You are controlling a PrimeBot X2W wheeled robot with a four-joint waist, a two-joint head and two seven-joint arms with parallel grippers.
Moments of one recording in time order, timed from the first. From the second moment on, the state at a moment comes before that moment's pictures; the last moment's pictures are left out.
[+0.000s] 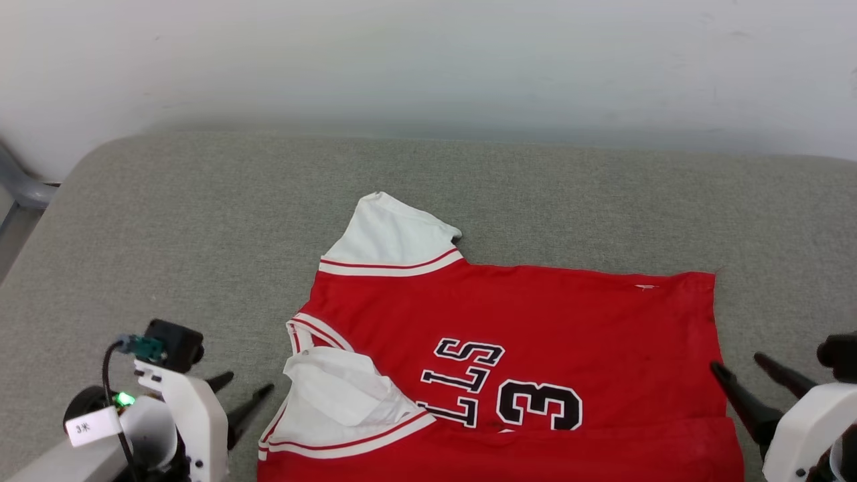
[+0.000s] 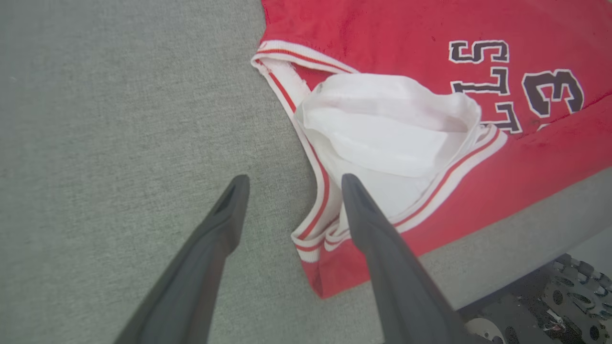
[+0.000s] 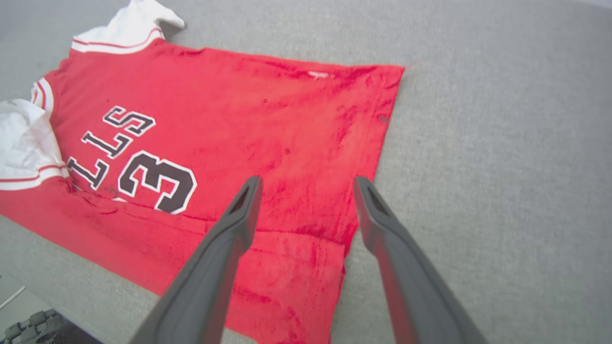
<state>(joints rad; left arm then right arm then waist) -0.39 0.84 -0.92 0.19 -1.10 0.00 0.20 0.05 -0.47 0.06 -0.03 0.59 0.13 0.47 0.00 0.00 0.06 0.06</state>
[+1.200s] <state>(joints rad) -1.20 0.74 -0.90 0.52 -1.00 -0.11 0.66 -0.19 -0.16 0.01 -0.17 0.24 0.13 0.02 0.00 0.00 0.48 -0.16</state>
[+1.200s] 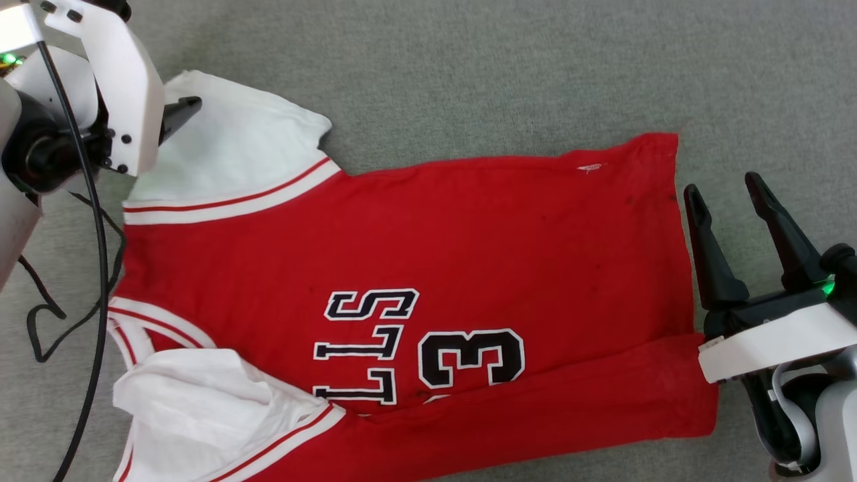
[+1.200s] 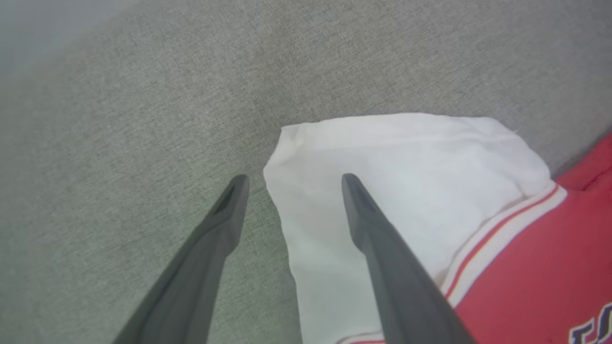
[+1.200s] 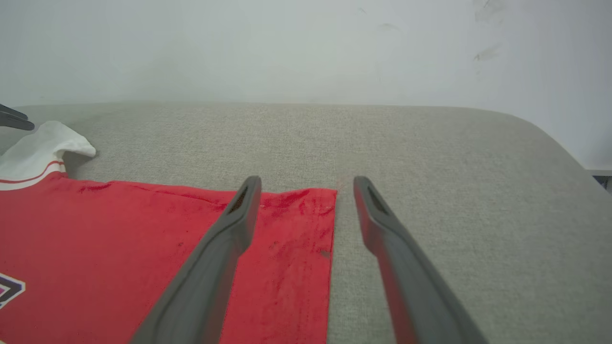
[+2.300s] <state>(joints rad) -1.21 0.72 -1.05 0.46 -1.04 -0.13 0.44 -0.45 -0.50 0.10 -0.13 0.38 0.13 0.47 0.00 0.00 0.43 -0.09</state>
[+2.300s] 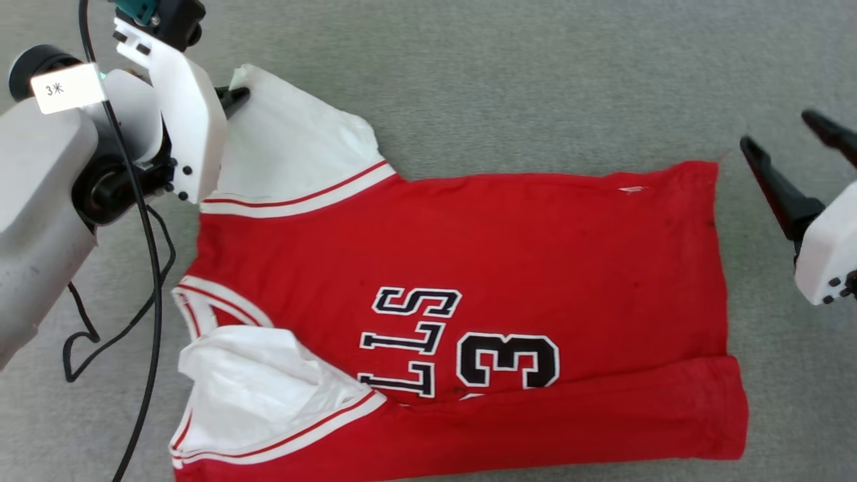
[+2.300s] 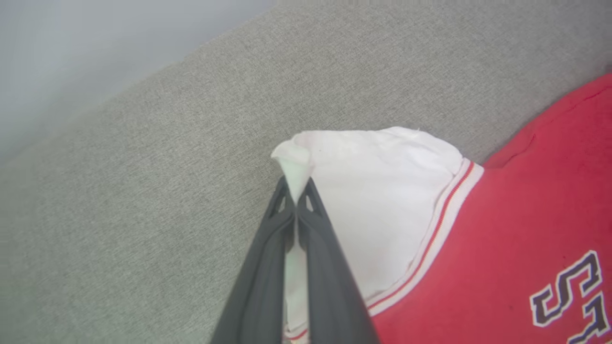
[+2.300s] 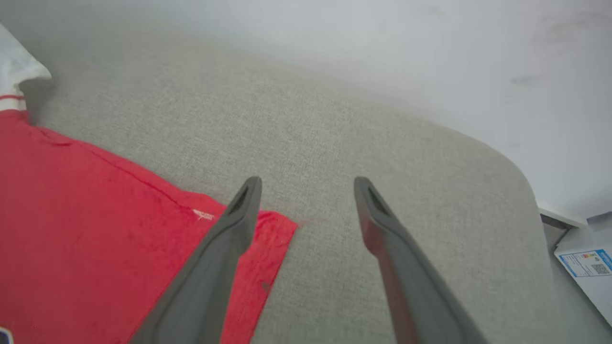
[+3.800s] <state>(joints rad) -1.15 0.71 -1.17 0.41 -1.10 -0.13 0.19 -0.55 -0.62 0.38 0.29 0.59 0.13 0.49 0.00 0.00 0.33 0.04</state>
